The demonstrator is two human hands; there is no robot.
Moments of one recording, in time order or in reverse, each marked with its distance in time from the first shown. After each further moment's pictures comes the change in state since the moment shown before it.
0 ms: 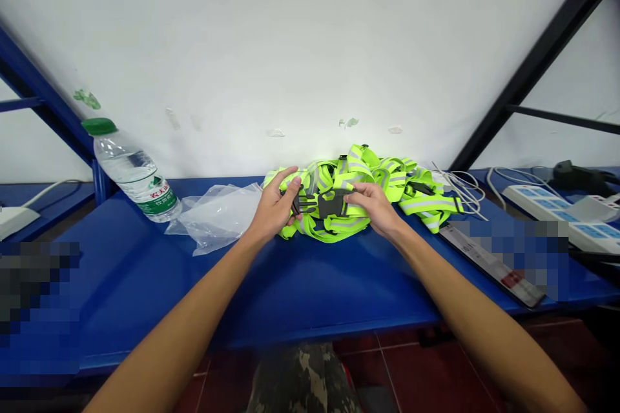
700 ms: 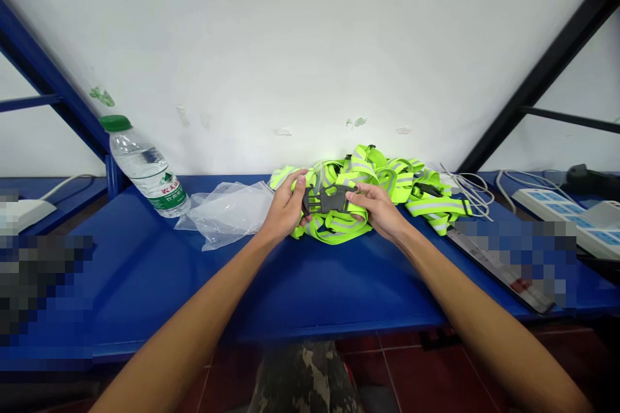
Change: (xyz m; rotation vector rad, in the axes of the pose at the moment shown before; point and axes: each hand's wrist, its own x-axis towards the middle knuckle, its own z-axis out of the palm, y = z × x) left_hand -0.006 0.000 0.009 0.032 0.003 -0.024; right_hand -0.005 0.000 0.005 0.131 -0.065 0.071
